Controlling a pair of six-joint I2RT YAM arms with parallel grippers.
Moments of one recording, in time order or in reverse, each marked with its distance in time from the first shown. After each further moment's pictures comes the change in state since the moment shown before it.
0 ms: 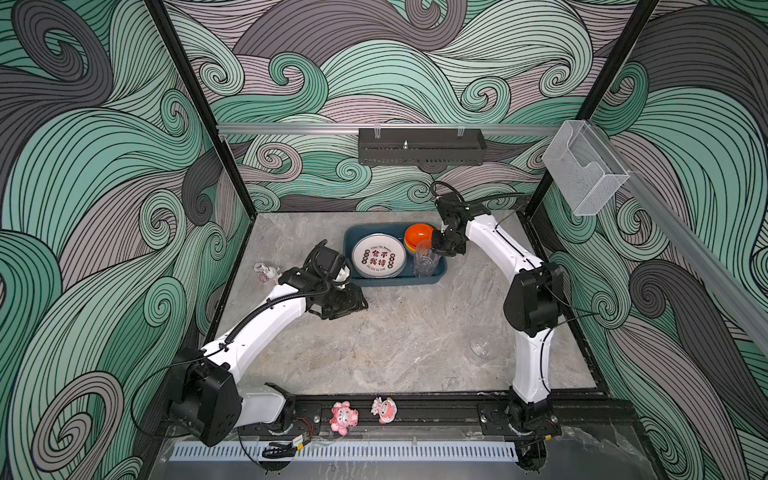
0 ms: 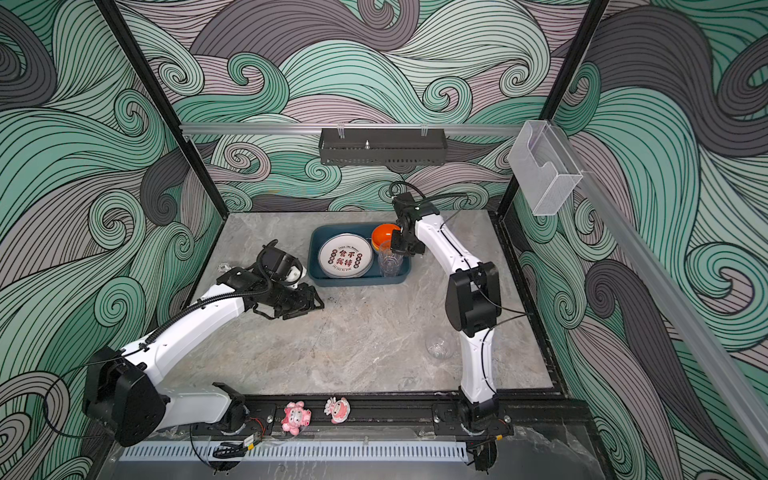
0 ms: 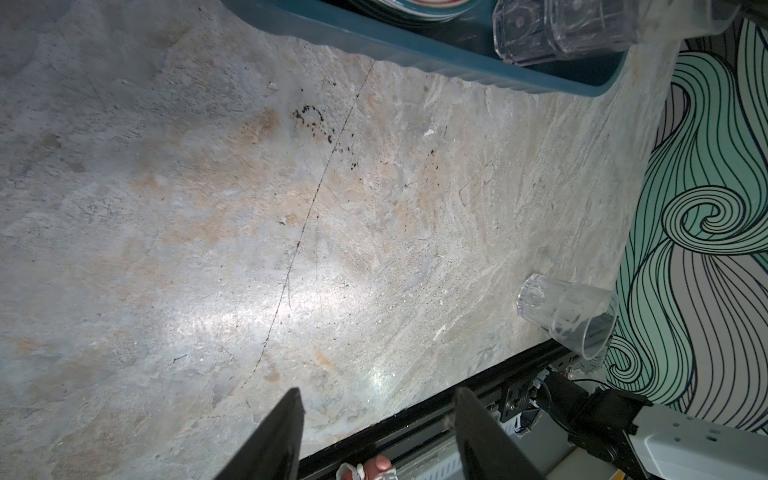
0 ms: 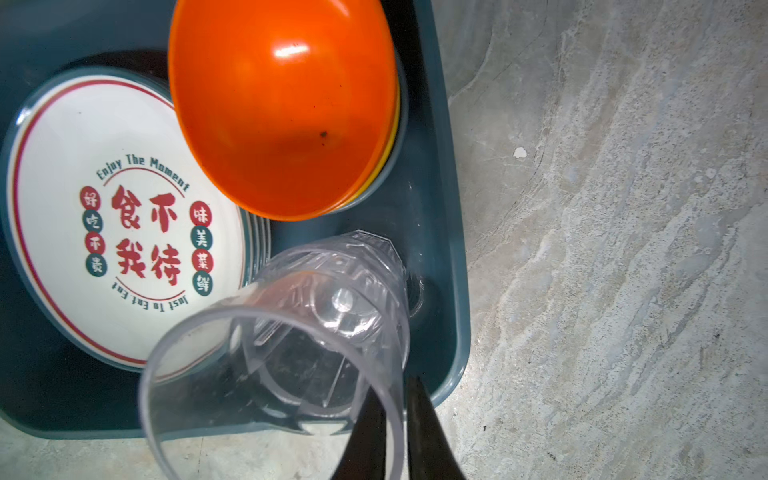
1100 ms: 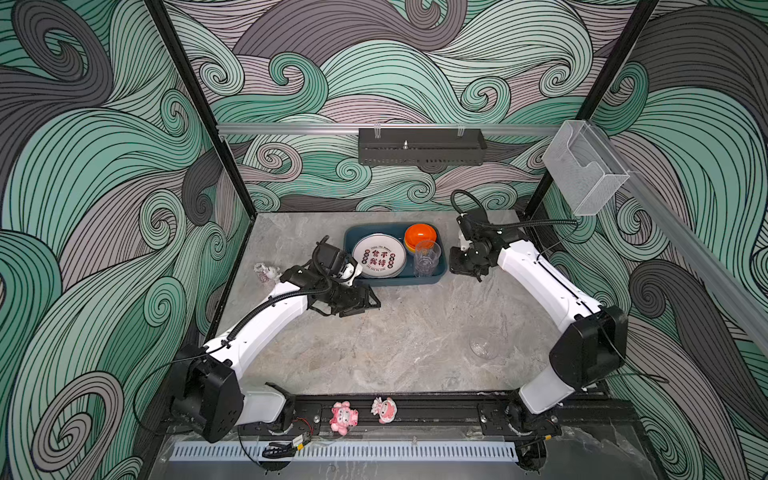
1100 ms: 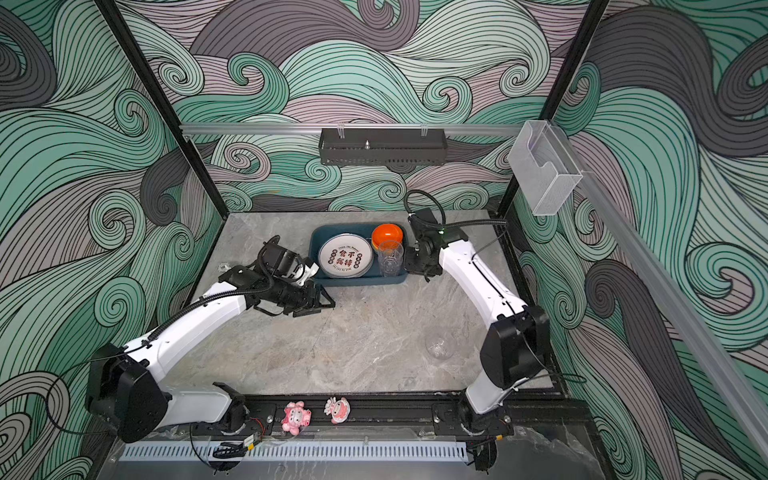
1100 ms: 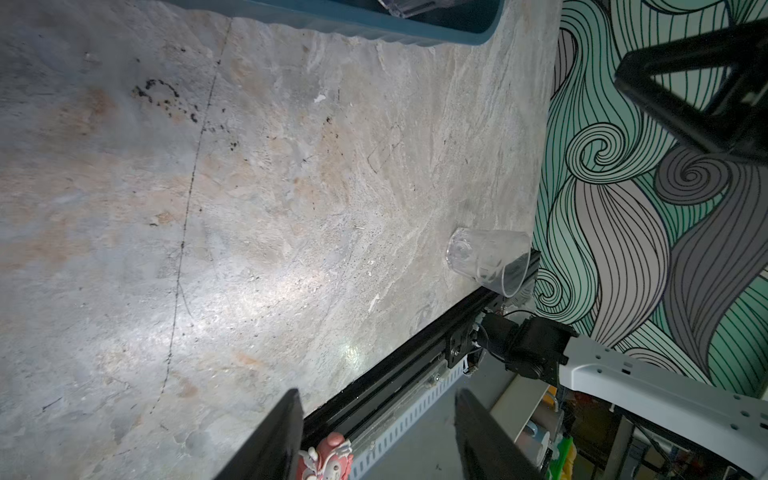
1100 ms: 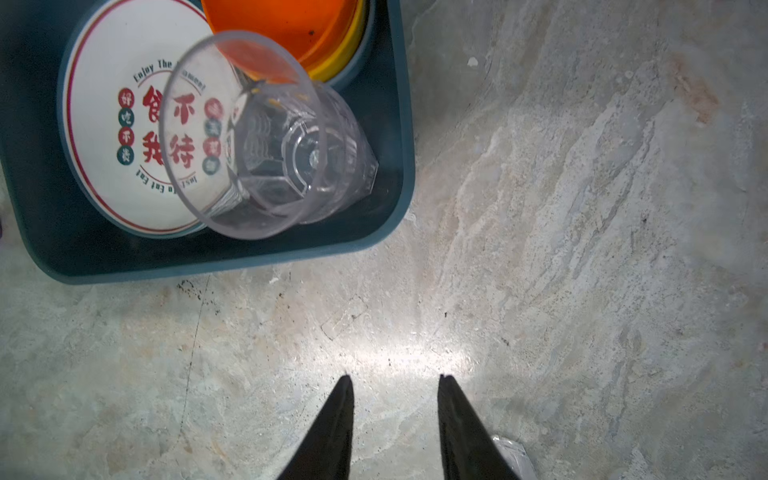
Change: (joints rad) left arm -0.015 0.030 0.026 0.065 0.236 0.074; right arm 0.006 -0.478 -0.488 0.074 -0.014 -0.009
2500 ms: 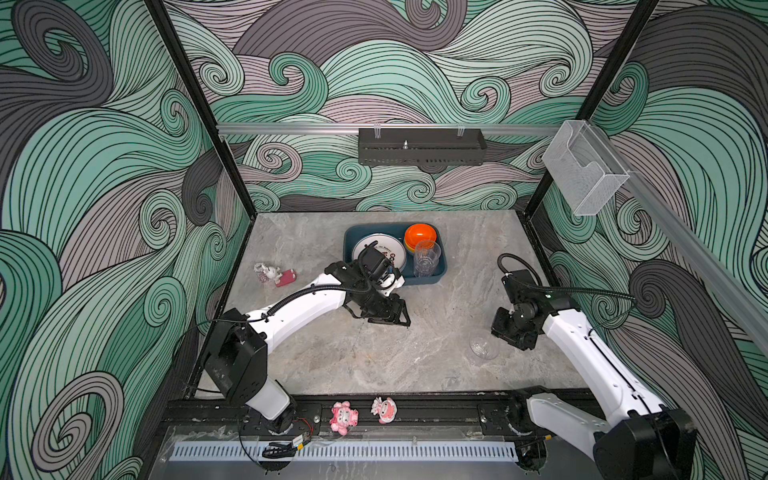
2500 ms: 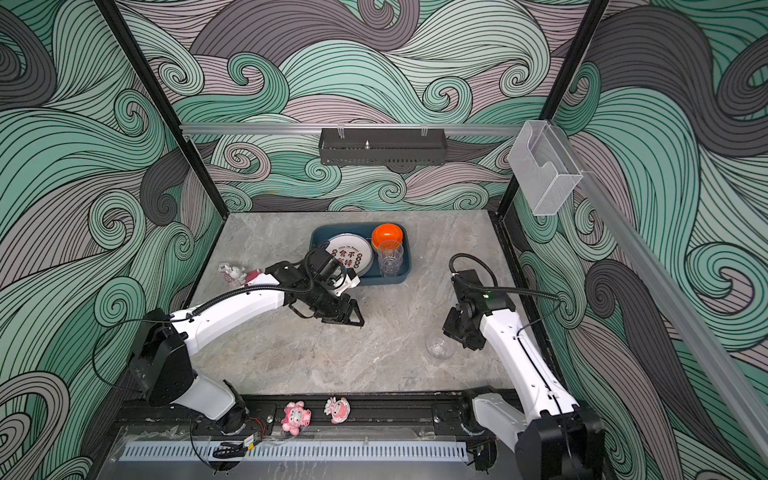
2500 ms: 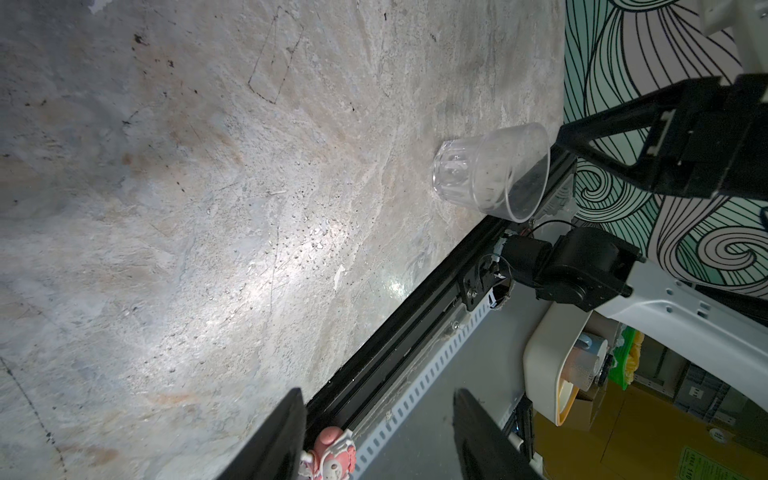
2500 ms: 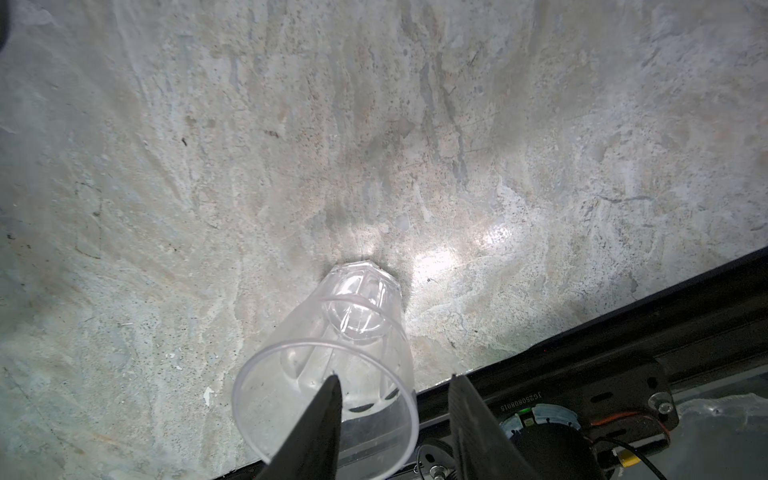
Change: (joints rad) left arm -0.254 0.212 0.159 -0.037 -0.018 0.122; right arm -0.198 -0.520 -0.608 -0.176 0.020 0.222
